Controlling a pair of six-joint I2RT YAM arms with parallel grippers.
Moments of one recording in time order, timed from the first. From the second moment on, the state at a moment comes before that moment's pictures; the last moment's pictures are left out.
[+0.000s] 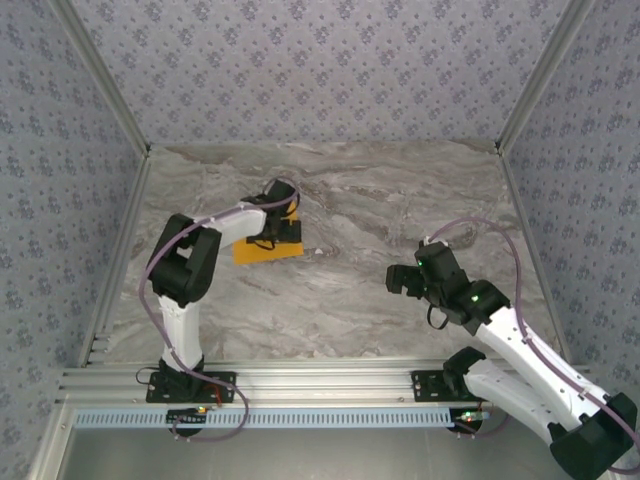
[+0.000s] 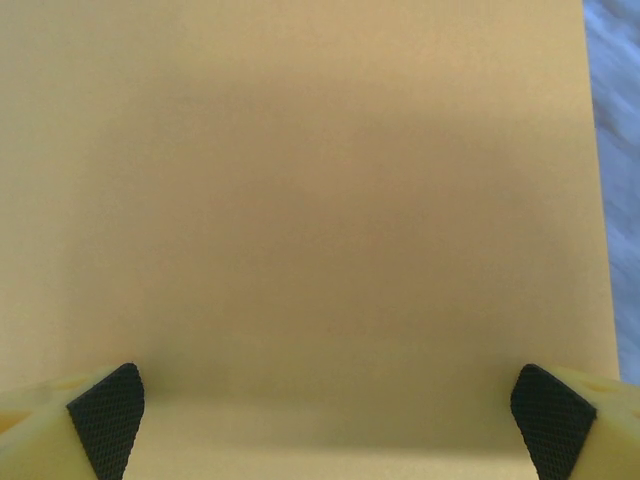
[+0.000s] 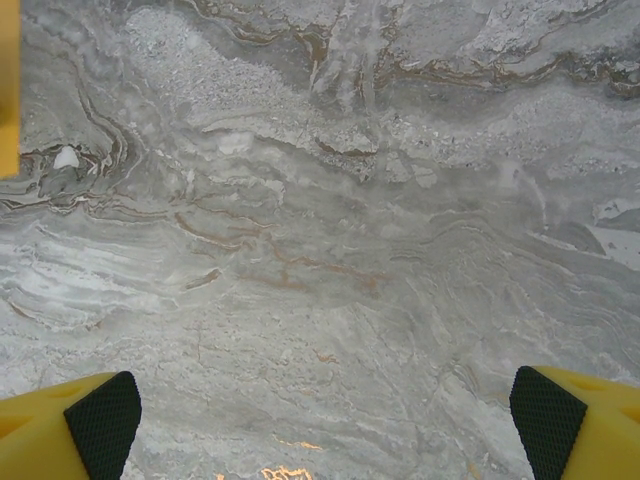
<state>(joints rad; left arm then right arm) -0.54 1.99 1.32 -0.55 -0.20 -0.50 0.57 0.79 0.67 -0.75 0.21 0.55</state>
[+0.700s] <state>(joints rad) -0.90 1.93 1.25 -0.57 -0.16 -0.66 0.57 0.75 0.65 -0.76 0.23 0.57</state>
